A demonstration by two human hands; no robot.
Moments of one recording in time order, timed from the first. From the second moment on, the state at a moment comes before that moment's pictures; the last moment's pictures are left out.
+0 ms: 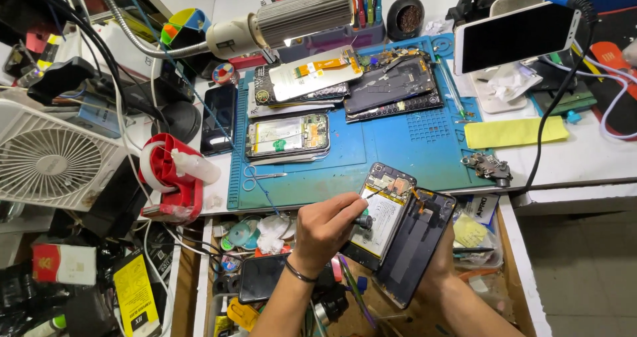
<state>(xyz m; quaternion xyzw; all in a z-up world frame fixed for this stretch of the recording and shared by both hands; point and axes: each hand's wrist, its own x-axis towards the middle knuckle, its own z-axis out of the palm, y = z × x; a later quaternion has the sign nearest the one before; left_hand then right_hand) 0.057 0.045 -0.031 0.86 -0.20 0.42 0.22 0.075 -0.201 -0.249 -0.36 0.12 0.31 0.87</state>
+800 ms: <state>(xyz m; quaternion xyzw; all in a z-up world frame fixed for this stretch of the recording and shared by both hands) 0.050 0.048 -0.031 0.85 -0.22 0.32 0.36 0.081 -0.202 -0.252 -0.37 0.12 0.33 0.86</state>
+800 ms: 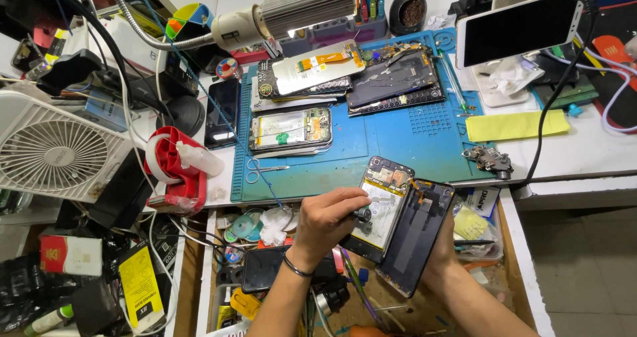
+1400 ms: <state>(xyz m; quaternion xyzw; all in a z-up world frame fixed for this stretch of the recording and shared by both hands) 0.053 0.058 -0.032 0.83 -0.19 0.28 0.44 0.091 -0.201 -0.250 -0.38 0.12 0.33 0.86</state>
